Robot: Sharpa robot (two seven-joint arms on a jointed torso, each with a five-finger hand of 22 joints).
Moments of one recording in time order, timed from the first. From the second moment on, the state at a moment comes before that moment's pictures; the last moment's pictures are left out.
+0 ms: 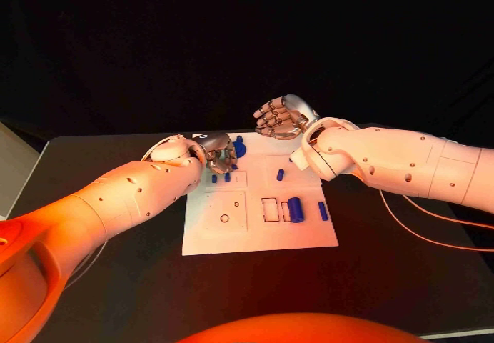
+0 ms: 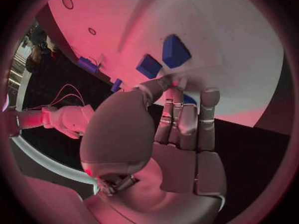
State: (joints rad) left arm 1.20 -0.21 -0.02 0.79 -1.50 -0.12 0.05; left_hand 1.37 -0.18 0.64 0.00 0.06 0.99 0.13 0.30 0.40 0.87 0.05 0.87 0.55 1.30 -0.01 1.51 0.90 0.15 1.08 0.10 1.21 0.88; right arm 1.28 -0.75 -0.09 1.37 -0.71 -0.56 0.10; right_hand 1.40 -0.26 0.52 0.10 0.41 0.76 0.20 0.33 0.34 0.86 0.19 0.39 0.06 0.95 0.15 0.16 0.38 0.17 0.94 0.26 0.07 0.07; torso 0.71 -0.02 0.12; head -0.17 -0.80
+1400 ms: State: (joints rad) left arm 1.18 -0.35 0.07 0.96 -1.37 -0.16 0.08; left_hand 1.34 -0.16 0.65 0.03 0.05 0.99 0.12 0.30 0.41 0.86 0.05 0.89 0.56 1.32 -0.01 1.51 0.91 0.15 1.07 0.10 1.20 0.86; right arm 1.28 -0.76 -0.09 1.37 -0.70 -0.56 0.10; right_hand 1.40 -0.26 0.52 0.10 0.41 0.76 0.20 0.33 0.34 0.86 0.19 0.39 0.06 0.95 0.15 0.16 0.38 0.17 0.94 0.26 0.07 0.07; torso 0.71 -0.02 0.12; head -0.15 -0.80
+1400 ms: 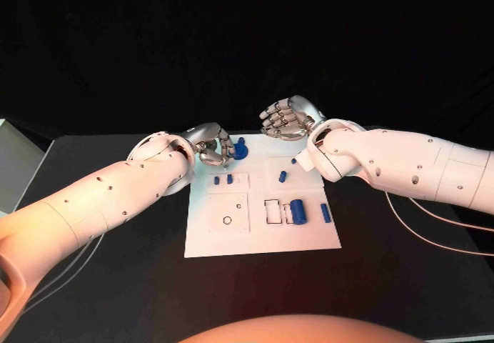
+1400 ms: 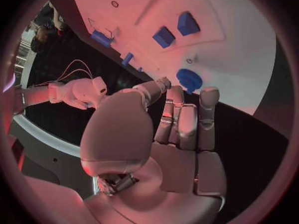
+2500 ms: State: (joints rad) left arm 1.14 -0.37 0.08 0.93 -1.31 -0.13 0.10; left_hand 1.33 -0.16 0.65 0.03 0.05 0.98 0.12 0.30 0.41 0.85 0.05 0.90 0.58 1.31 -0.01 1.51 0.90 0.15 1.07 0.10 1.20 0.86; right arm 1.28 -0.76 -0.09 1.37 -0.70 -0.55 0.10; right_hand 1.39 -0.25 0.52 0.10 0.41 0.76 0.20 0.33 0.33 0.86 0.19 0.39 0.06 0.95 0.15 0.16 0.38 0.17 0.94 0.26 0.07 0.07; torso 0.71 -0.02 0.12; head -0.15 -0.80
